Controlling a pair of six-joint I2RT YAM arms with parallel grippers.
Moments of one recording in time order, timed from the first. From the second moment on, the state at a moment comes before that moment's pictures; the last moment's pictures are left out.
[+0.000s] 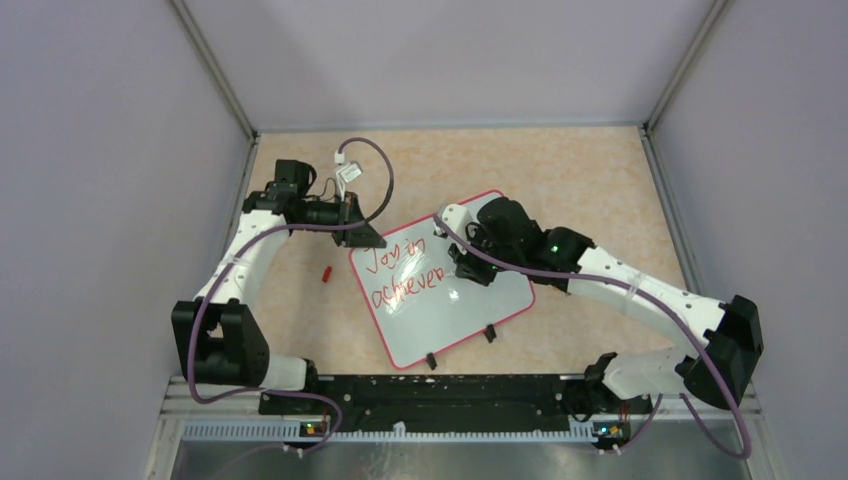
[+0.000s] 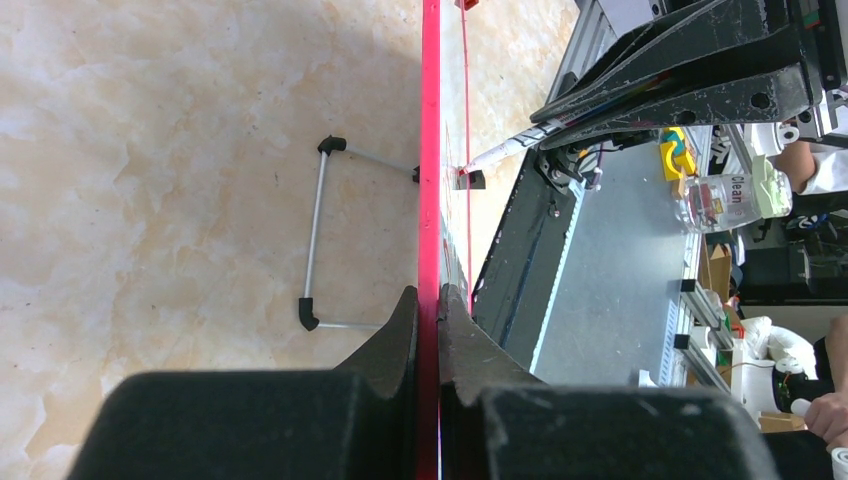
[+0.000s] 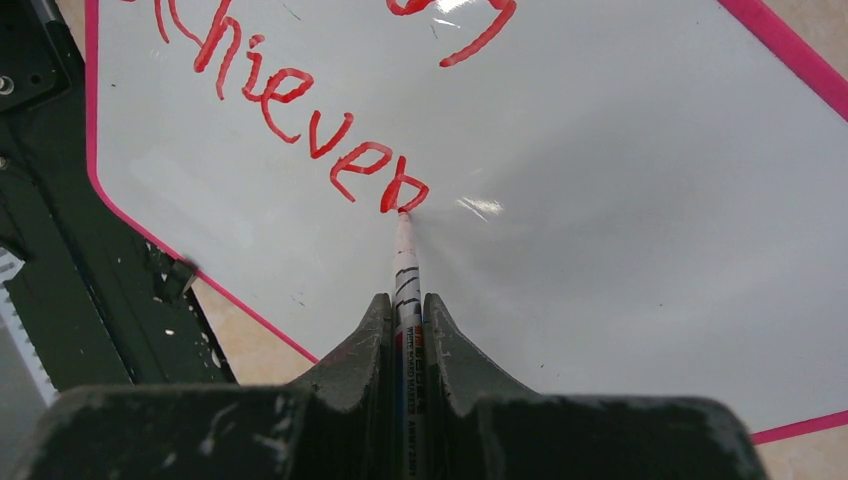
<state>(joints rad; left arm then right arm) -0.07 1.40 1.17 -0.83 1.14 0.24 0.89 1.28 1.12 -0.57 -0.16 -0.20</state>
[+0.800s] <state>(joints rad) -0.07 1.40 1.17 -0.83 1.14 0.23 0.87 1.28 1.16 -0.57 -0.12 -0.20</state>
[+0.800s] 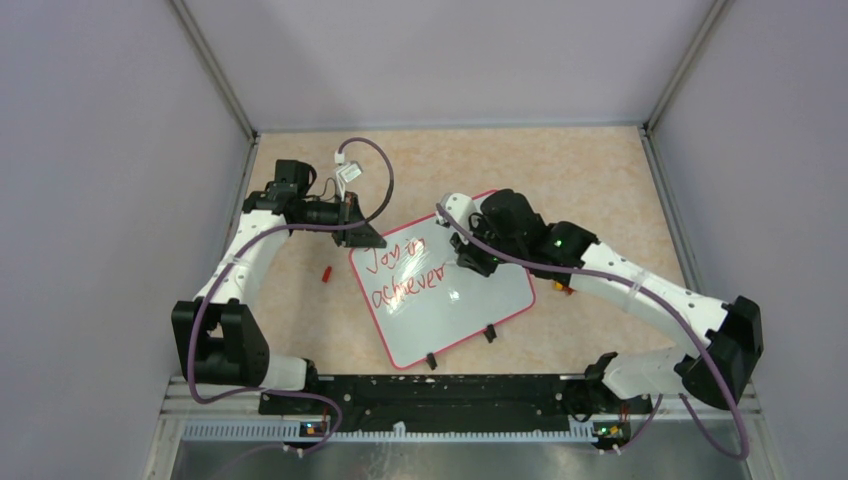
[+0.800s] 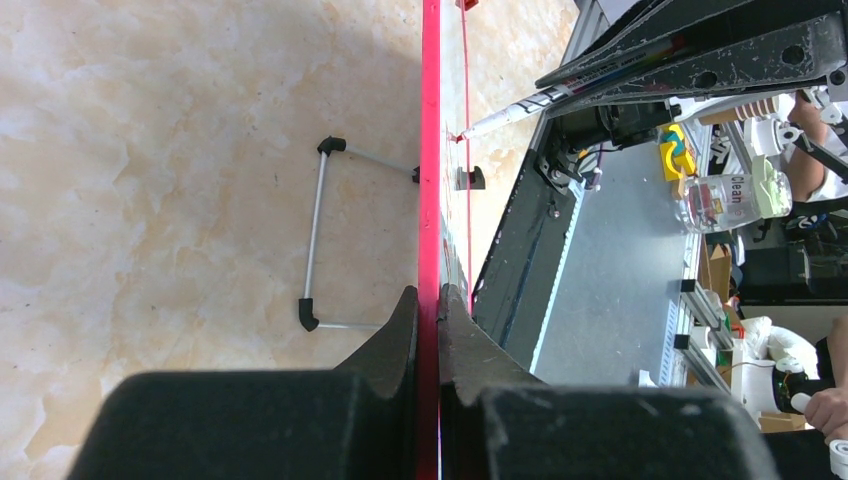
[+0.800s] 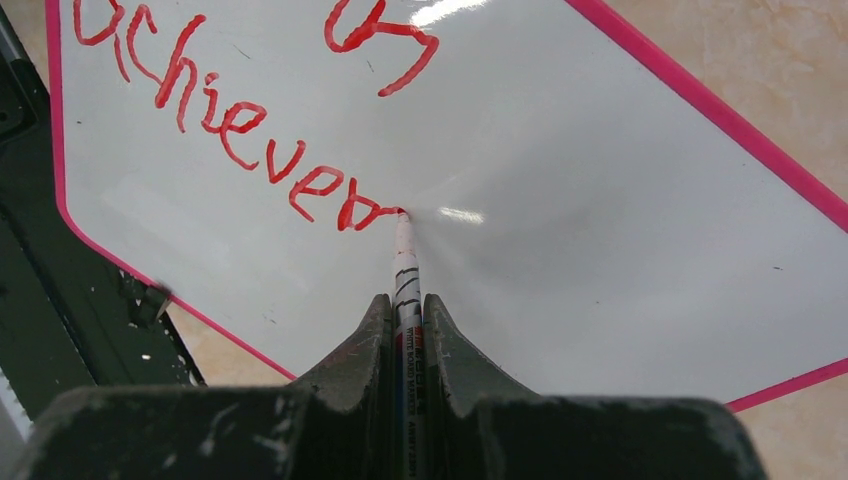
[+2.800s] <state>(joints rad) -0.07 1.40 1.17 -0.83 1.14 0.24 0.82 1.25 1.16 -0.63 -0.09 -0.23</state>
